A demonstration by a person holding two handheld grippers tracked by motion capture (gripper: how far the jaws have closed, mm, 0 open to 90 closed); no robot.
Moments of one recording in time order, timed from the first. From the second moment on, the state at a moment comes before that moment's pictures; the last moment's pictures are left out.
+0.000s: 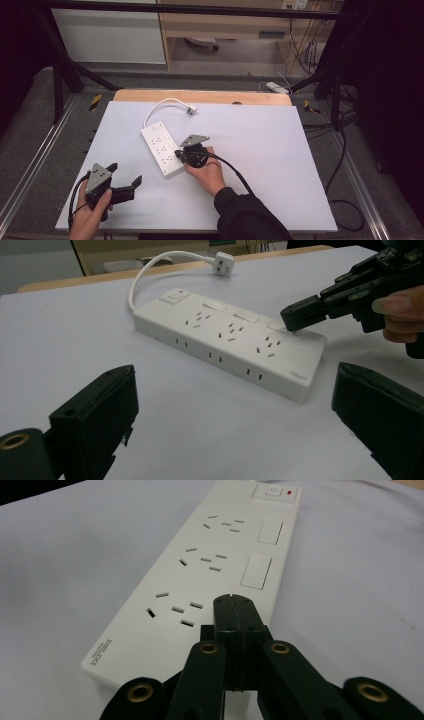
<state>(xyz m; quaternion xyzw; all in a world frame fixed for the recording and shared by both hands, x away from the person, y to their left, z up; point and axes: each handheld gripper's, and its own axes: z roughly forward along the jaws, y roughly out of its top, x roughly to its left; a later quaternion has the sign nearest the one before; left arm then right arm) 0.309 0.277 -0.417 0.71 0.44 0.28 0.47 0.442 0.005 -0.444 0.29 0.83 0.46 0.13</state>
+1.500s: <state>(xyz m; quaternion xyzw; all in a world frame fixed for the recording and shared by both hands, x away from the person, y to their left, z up) 0.308 0.277 -0.417 0.71 0.44 0.28 0.47 0.443 -0.030 -0.402 0.31 0.81 0.49 0.13</state>
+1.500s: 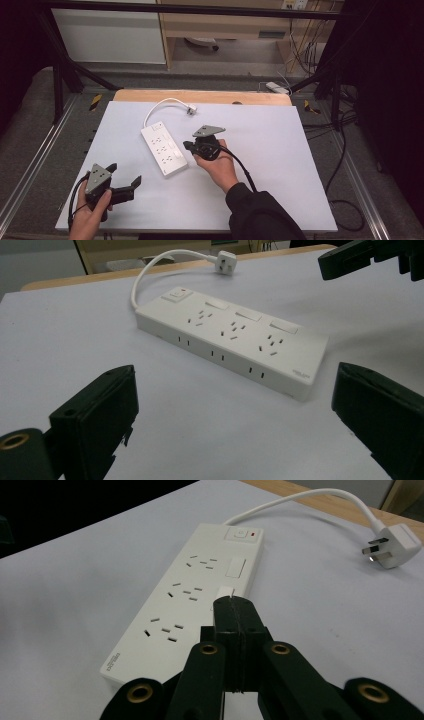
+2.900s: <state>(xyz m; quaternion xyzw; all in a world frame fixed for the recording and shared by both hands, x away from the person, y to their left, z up) 0.308 0.278 -0.418 0.71 0.44 0.28 0.47 0.414 -0.139 -0.353 0.38 0.74 0.52 0.19</state>
